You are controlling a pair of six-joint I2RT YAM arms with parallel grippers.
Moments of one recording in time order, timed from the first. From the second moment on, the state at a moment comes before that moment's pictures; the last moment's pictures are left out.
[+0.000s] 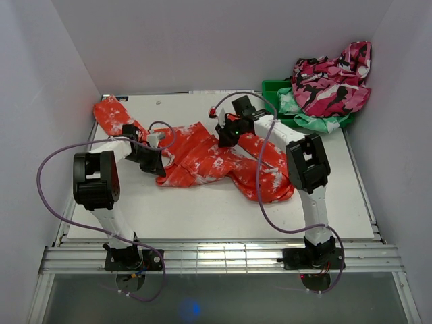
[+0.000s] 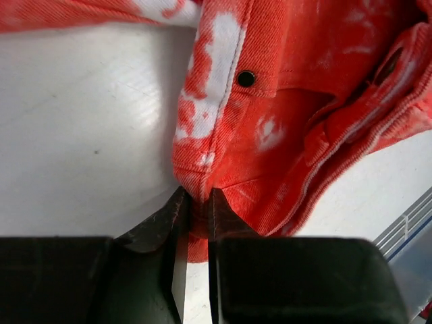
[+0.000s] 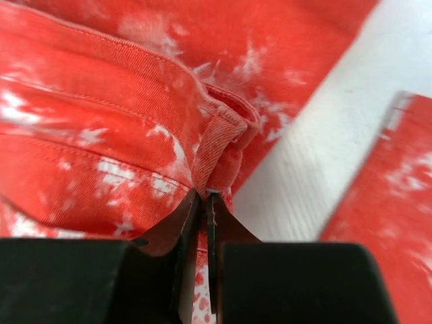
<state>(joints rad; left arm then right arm) 0.05 1.83 1.11 -0.64 0.62 0.34 0.53 2.21 1.78 -0.52 -0.59 -0.52</state>
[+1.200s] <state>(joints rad) -0.16 1.79 1.89 -0.20 0.60 -0.15 0.20 1.17 1.41 -0.08 -0.79 -0.01</state>
